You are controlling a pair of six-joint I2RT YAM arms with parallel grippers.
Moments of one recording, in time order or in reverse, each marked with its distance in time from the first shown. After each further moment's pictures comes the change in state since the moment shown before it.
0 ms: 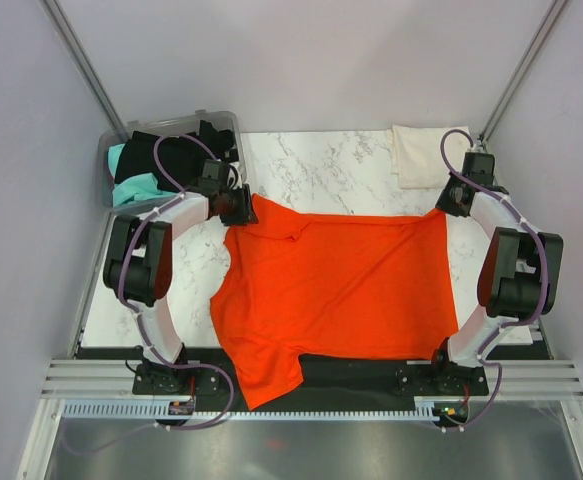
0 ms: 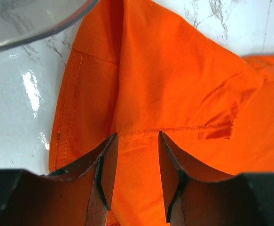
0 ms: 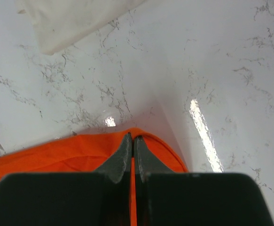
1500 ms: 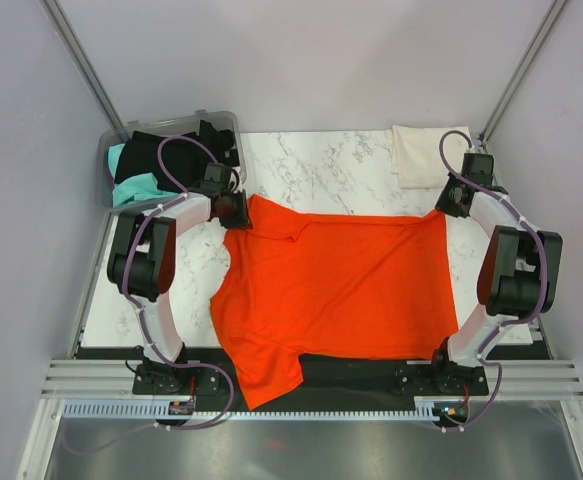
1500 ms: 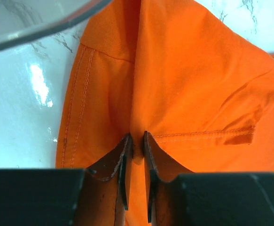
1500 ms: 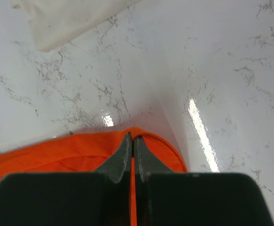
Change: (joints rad) left arm 0.005 0.050 0.003 -0.002 -0.026 0.029; right arm 0.000 0.009 0.000 0.000 -0.002 -0.015
